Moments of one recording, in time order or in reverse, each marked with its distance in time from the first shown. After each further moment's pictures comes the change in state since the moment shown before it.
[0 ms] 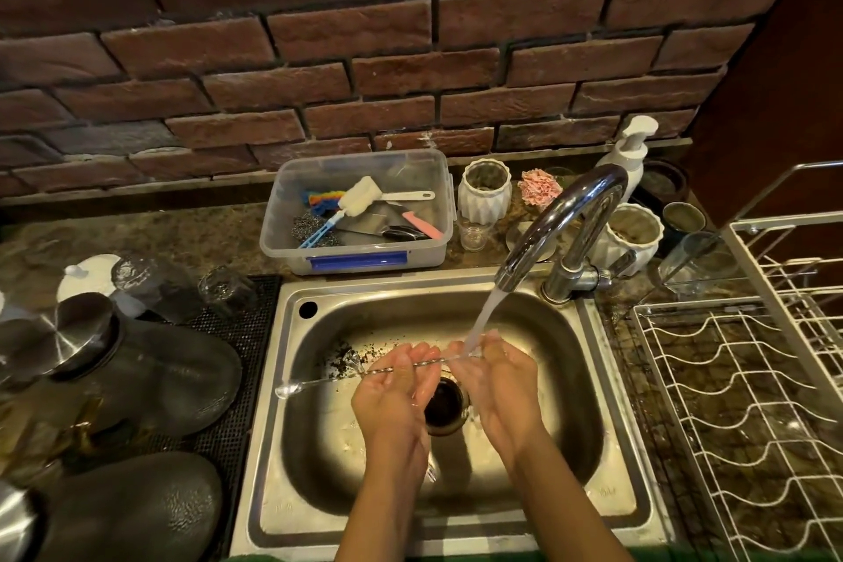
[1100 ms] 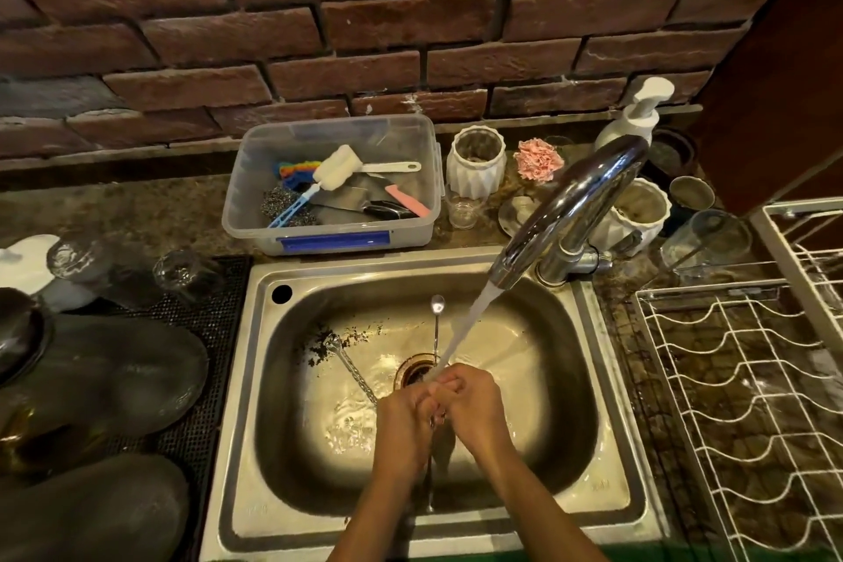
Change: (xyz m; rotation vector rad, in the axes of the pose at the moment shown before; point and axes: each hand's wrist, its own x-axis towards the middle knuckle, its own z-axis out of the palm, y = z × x) left_hand 0.044 -0.066 -0.047 1.077 -0.366 0.227; right_hand 0.037 0.060 -0.040 -0.889 -0.021 -0.045
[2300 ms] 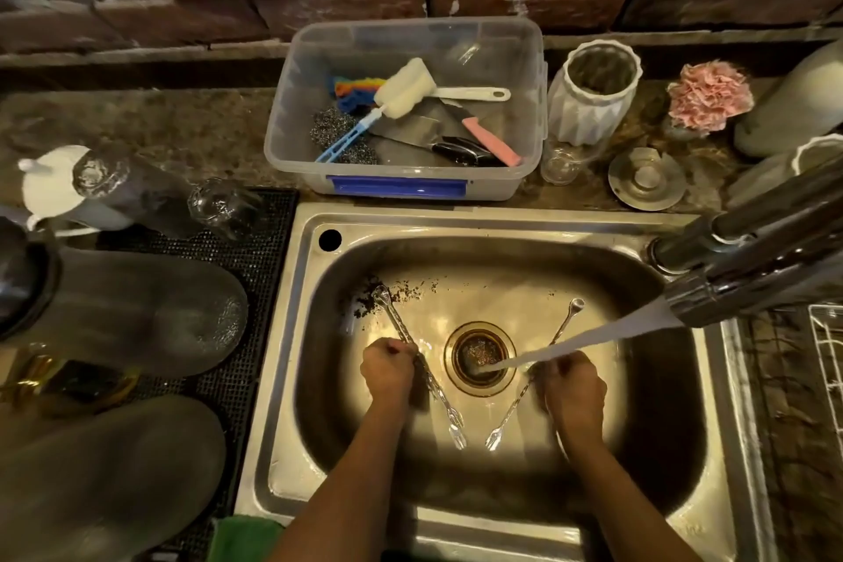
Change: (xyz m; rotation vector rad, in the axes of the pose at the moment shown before) left_hand 0.094 -0.099 -0.044 -0.044 0.516 -0.664; right_hand 0.079 0.079 -0.012 -0.350 0.248 0.153
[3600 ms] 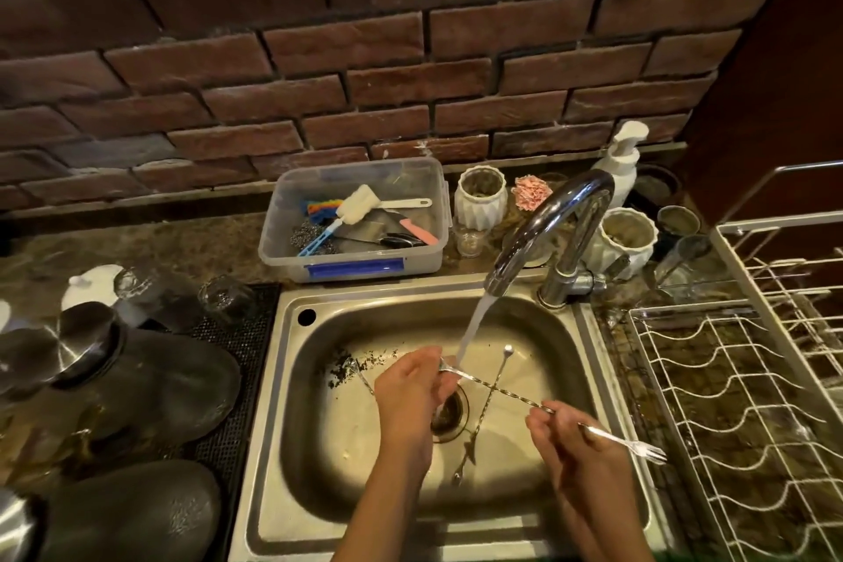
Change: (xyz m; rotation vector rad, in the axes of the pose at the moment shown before) left_hand -0.197 0.082 -0.051 -0.633 -0.500 0.200; right_hand -0.144 -0.020 -0.138 1.433 -0.171 0.053
